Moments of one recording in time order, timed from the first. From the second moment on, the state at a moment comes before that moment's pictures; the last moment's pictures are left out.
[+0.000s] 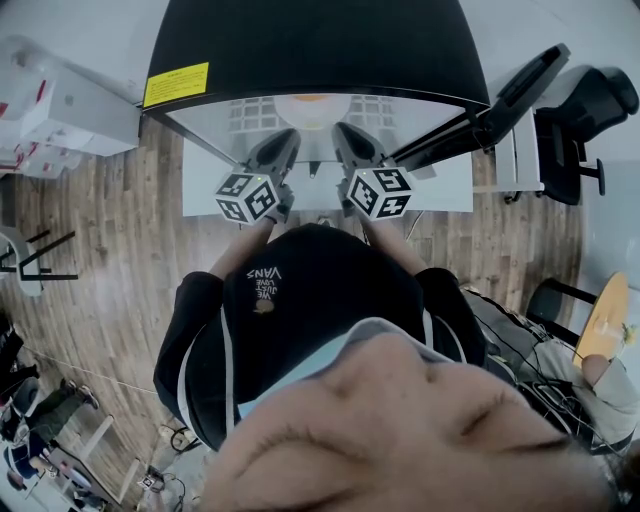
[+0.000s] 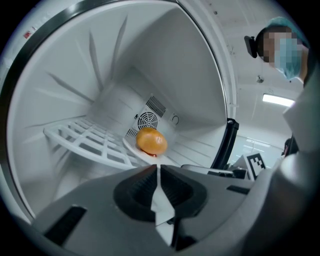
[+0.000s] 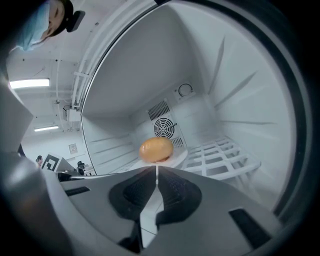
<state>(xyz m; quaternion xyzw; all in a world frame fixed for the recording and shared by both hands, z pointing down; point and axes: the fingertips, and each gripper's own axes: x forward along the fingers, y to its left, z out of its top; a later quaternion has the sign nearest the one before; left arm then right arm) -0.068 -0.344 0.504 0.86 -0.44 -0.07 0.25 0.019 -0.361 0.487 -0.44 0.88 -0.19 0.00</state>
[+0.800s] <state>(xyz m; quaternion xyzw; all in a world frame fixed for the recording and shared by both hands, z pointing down) -0.078 -0.320 0.501 0.87 -0.44 -0.06 0.24 0.019 -0.334 0.483 -0.46 0.87 -0.19 0.01</state>
